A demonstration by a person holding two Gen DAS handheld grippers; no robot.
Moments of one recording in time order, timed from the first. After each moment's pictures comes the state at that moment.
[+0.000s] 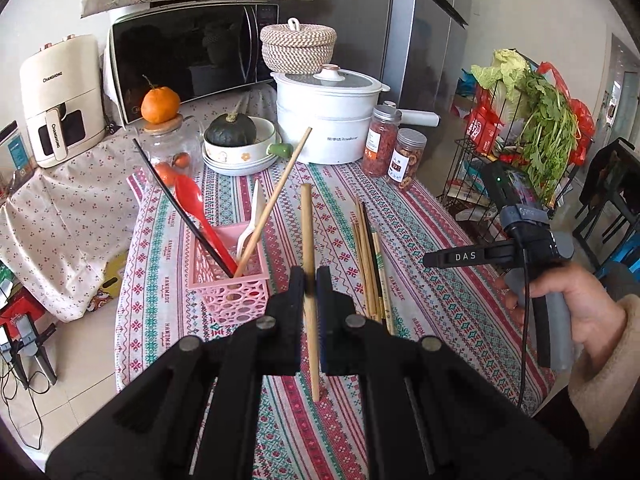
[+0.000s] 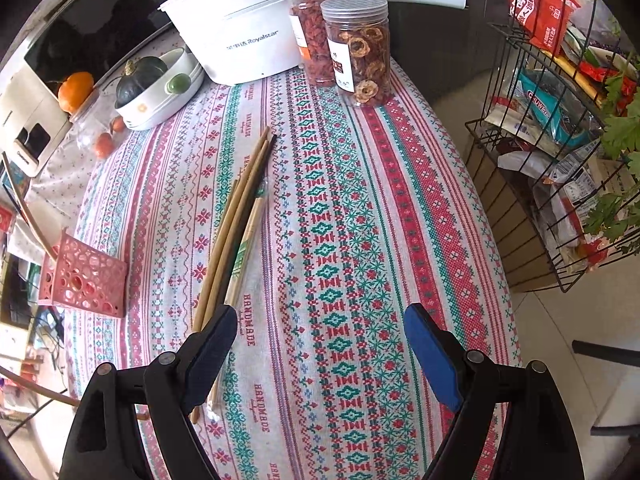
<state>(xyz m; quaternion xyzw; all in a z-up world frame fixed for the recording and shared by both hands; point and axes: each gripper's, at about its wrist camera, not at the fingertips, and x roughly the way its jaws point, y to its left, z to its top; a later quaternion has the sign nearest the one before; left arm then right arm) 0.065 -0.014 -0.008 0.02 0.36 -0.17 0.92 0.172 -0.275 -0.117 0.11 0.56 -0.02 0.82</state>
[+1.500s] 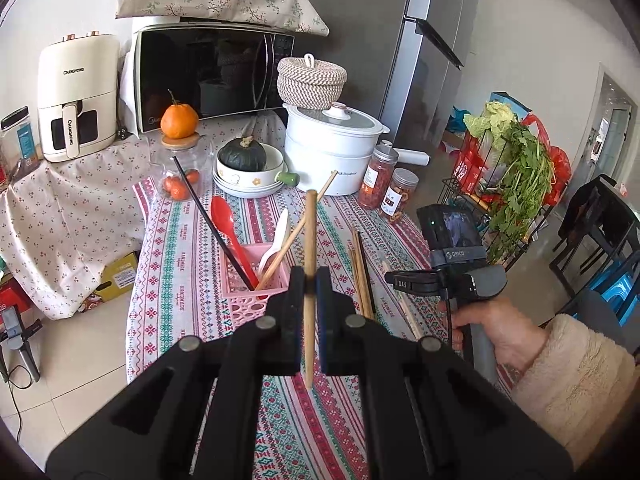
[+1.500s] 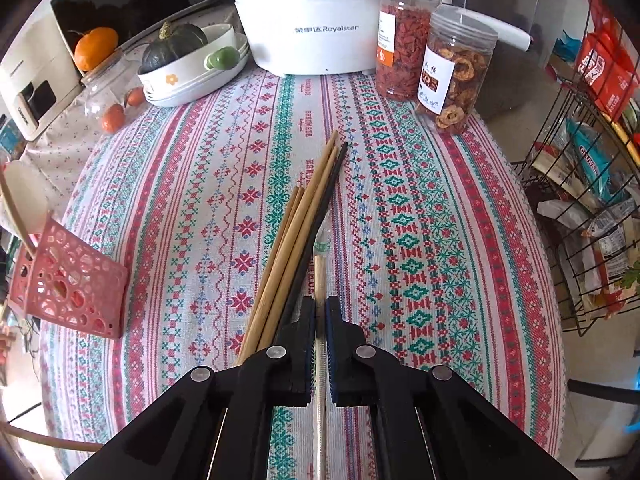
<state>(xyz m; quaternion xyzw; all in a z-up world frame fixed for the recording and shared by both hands) 0.049 0.036 0.021 -0.04 0.32 -0.19 0.93 0.185 -0.204 -0.117 0.04 0.51 -0.01 0.86</state>
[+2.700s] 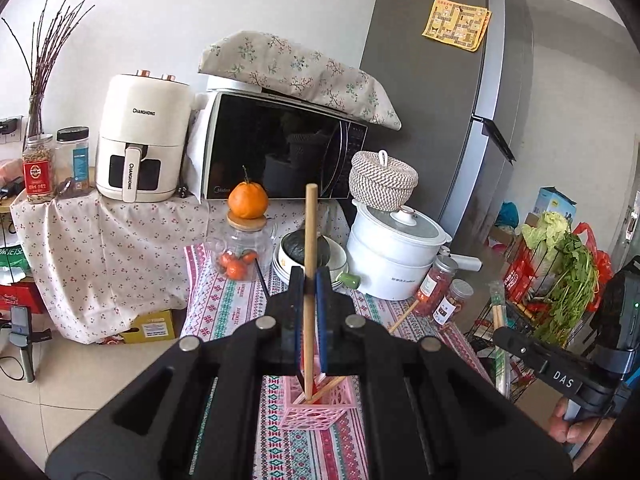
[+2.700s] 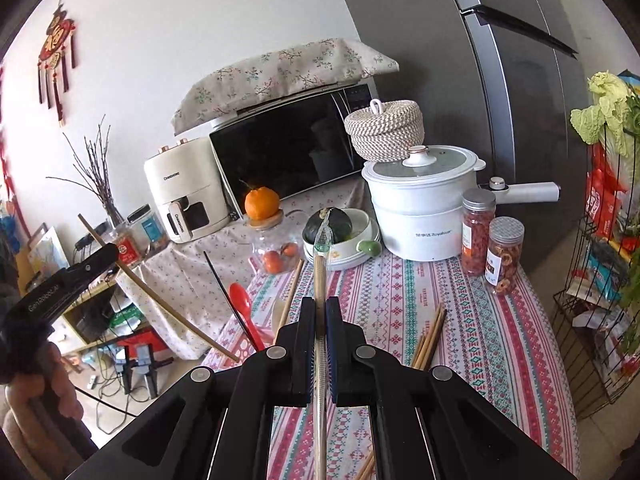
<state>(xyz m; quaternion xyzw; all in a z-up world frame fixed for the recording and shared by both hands) 0.091 0.077 0.039 -0.11 0.20 -0.08 0.97 0.096 -0.164 0.024 0.10 0.26 0.14 0.95</state>
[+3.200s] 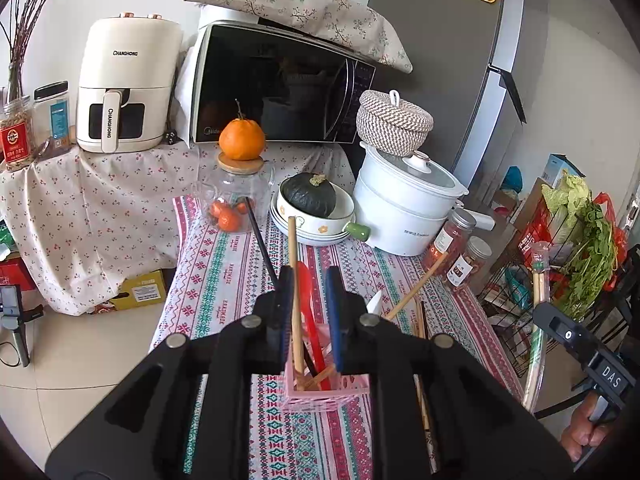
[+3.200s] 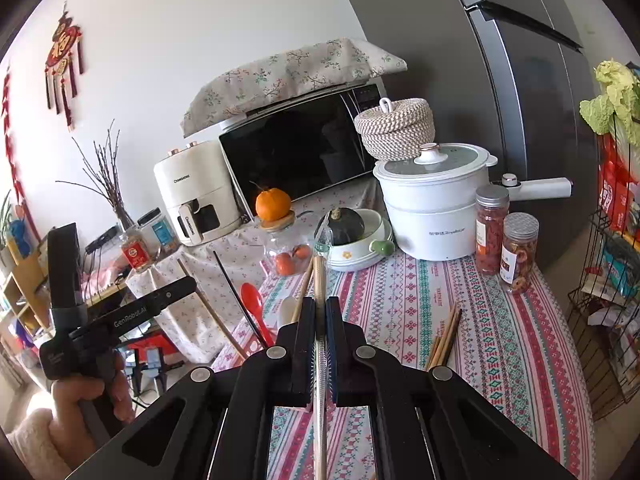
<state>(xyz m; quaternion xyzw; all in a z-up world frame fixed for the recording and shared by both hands) 0.126 0.071 0.005 -0.11 0.28 -0.09 0.95 0.097 -0.160 0.014 0.12 0.25 0.16 0.95</state>
